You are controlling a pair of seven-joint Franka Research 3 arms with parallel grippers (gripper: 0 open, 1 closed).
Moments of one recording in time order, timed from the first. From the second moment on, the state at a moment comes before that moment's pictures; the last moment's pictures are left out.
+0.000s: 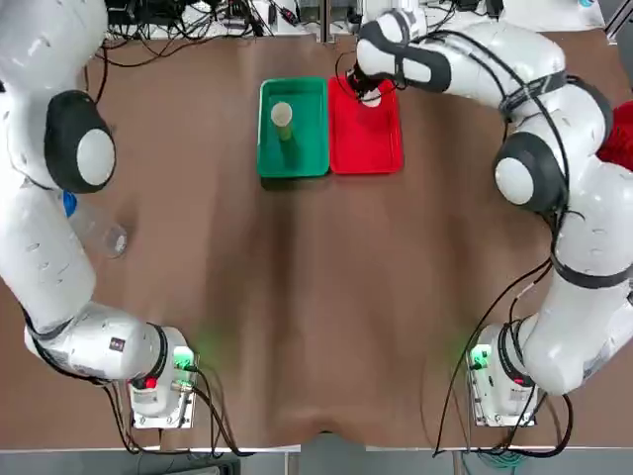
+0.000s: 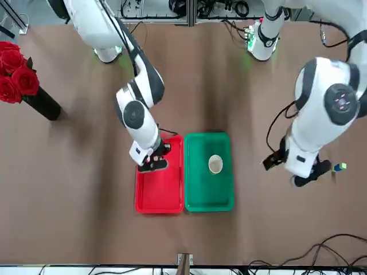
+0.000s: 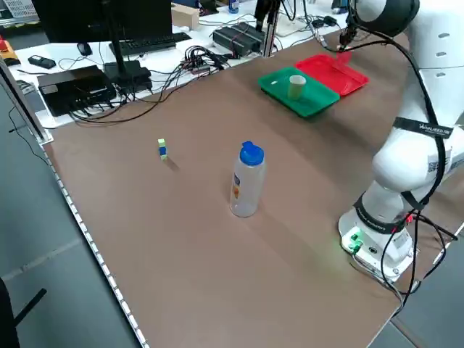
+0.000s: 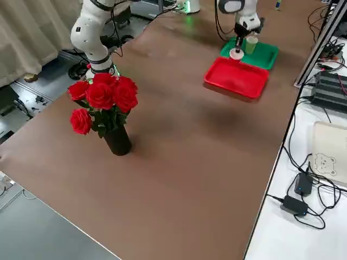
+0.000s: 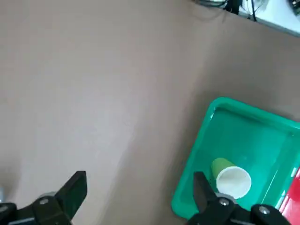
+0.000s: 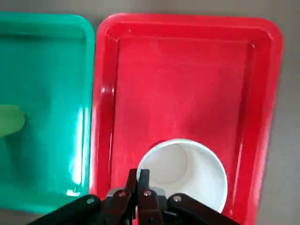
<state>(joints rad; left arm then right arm) -0.18 0.42 -0.07 -1.28 0.07 1.74 -0.57 0.50 0.69 0.08 -1.37 0.04 2.16 0.45</state>
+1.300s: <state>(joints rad) -0.03 0.09 -0.07 -1.50 0.00 1.63 -0.09 0.48 0.79 0.07 -1.37 0.01 2.33 0.45</state>
